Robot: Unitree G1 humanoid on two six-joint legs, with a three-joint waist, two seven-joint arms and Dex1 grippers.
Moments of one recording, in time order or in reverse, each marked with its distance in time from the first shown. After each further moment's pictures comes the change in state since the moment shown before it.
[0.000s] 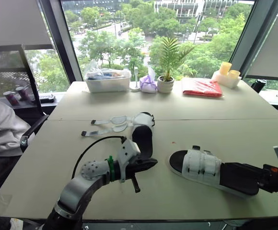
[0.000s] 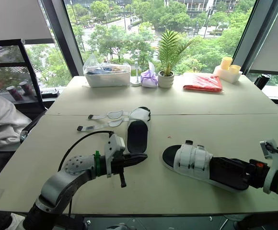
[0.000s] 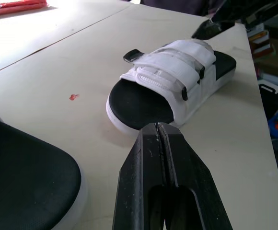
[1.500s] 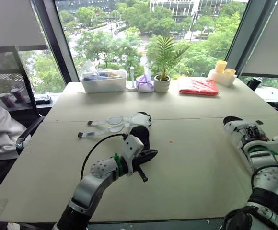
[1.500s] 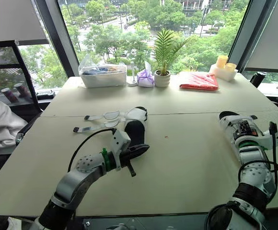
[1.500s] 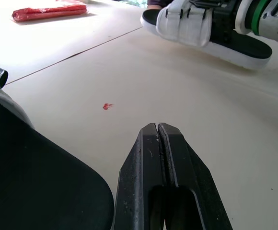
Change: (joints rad) left arm -0.036 -0.153 -0.017 0.151 0.077 -0.099 0.165; right arm -0.648 0.458 -0.053 0.629 -0.070 -0.898 -0.817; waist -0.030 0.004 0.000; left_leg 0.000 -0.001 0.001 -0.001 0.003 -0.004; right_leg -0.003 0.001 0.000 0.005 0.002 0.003
